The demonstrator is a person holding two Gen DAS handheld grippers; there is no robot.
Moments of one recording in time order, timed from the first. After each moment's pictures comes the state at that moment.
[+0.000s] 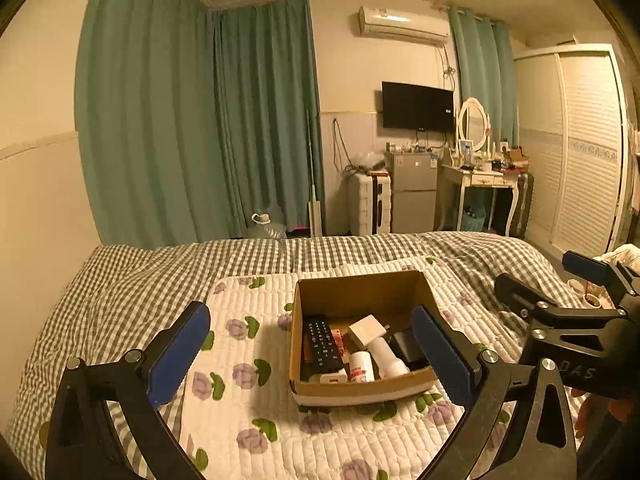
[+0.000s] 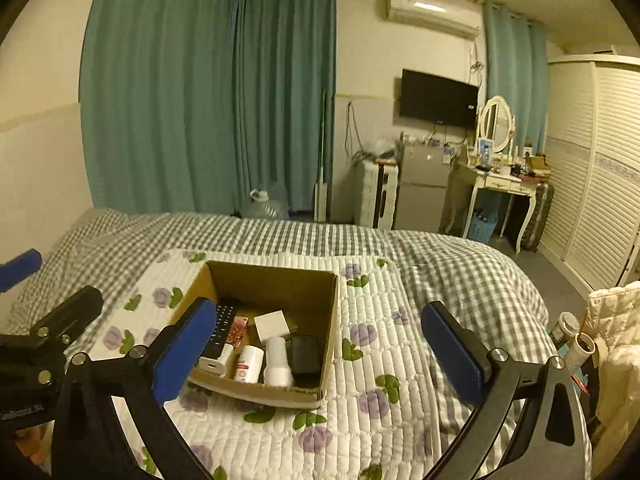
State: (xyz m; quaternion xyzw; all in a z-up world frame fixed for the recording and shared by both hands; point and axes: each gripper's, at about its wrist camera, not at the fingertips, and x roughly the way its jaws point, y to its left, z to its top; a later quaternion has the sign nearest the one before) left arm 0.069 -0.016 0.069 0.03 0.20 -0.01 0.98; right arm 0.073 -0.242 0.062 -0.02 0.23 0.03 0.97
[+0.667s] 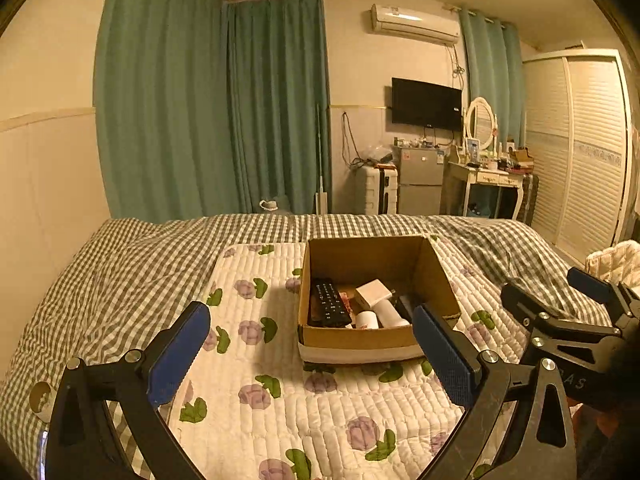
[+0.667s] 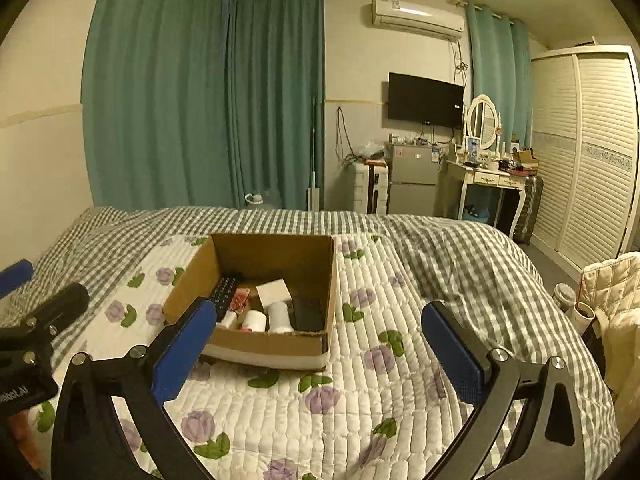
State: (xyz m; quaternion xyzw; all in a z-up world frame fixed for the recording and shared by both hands) left arm 0.033 -0.004 0.018 0.02 0.21 0.00 0.98; right arm 0.031 -0.240 0.006 0.00 0.23 0.01 0.97
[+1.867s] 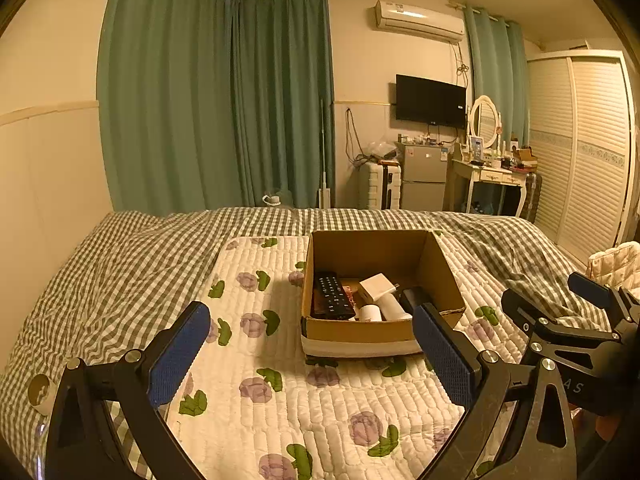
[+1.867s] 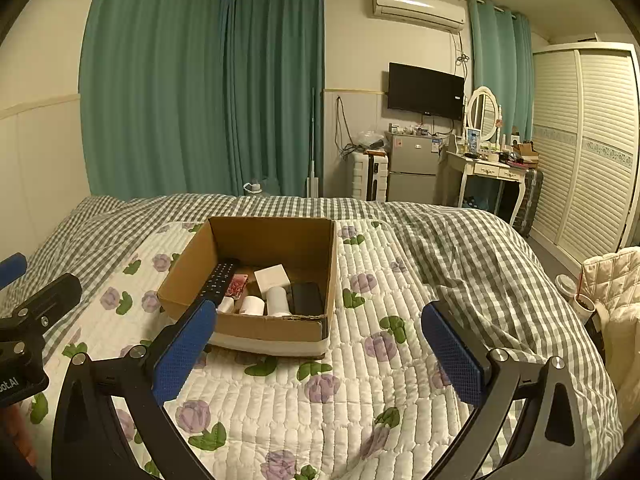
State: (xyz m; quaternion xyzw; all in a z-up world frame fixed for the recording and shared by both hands) left arm 0.029 -0.001 0.012 0.02 0.22 0.01 0.98; right arm 0.034 -0.239 -0.004 -0.01 0.24 0.01 0.97
